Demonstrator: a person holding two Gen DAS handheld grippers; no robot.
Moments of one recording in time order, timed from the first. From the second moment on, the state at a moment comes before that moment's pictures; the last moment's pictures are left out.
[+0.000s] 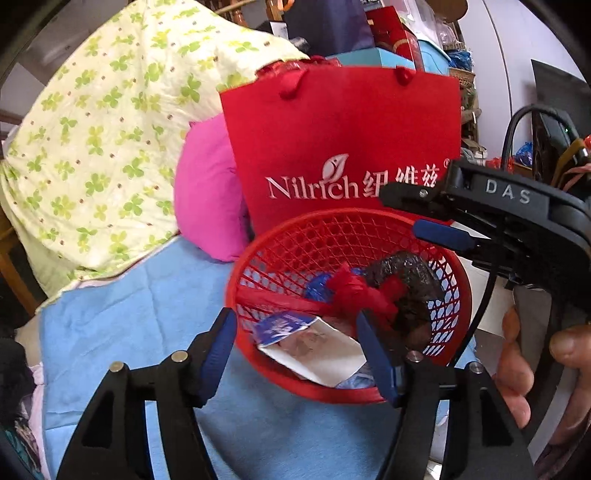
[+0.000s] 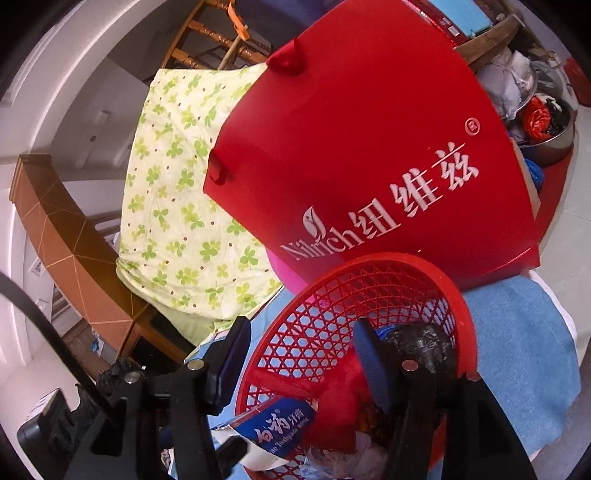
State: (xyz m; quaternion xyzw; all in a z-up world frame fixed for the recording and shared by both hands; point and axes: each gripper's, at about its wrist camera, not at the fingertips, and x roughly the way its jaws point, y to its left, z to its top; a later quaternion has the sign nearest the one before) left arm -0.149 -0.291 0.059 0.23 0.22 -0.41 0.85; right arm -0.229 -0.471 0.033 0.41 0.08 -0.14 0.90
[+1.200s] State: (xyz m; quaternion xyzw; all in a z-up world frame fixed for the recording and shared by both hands) left arm -0.184 -0.182 0.127 0.22 0.17 -0.25 0.93; right arm -0.273 -0.372 0.066 0.22 0.06 -0.18 0.96
